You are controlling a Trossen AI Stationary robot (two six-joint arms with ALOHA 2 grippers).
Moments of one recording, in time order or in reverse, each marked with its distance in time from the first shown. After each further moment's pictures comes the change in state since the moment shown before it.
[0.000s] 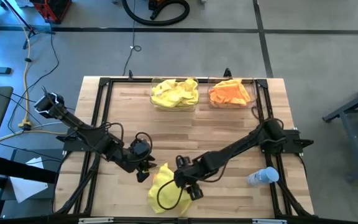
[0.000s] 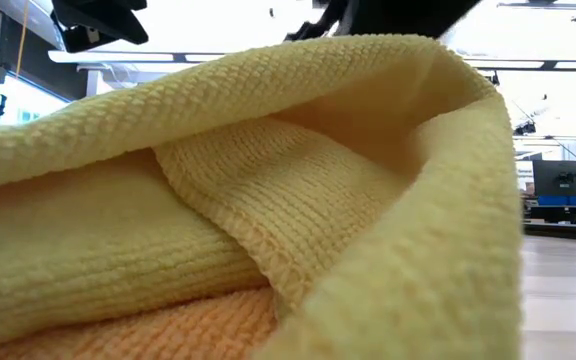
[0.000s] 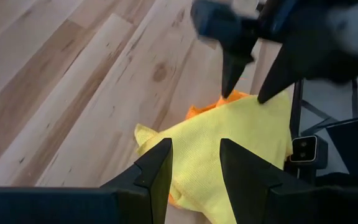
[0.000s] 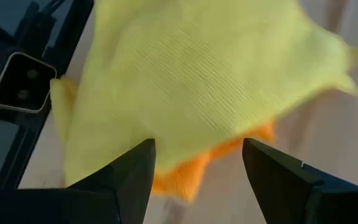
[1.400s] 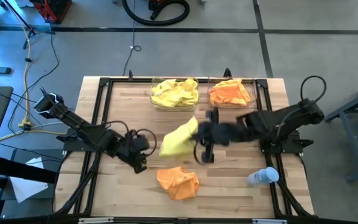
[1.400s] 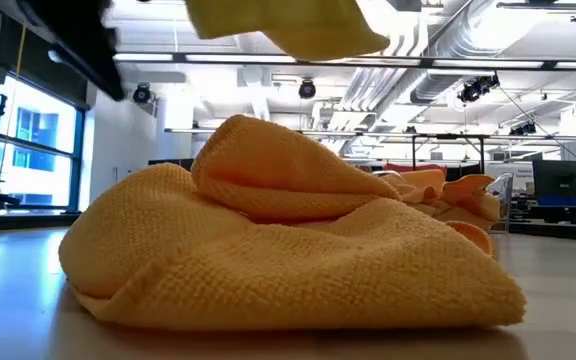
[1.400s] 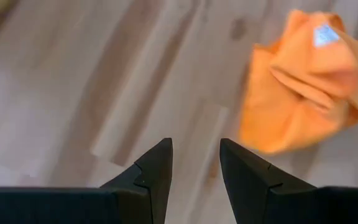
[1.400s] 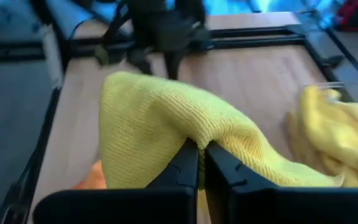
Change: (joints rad) left arm 0.064 0.000 0.002 -0.278 -0.017 0.097; right arm -0.089 -0.528 0.013 -0.134 0.420 0.157
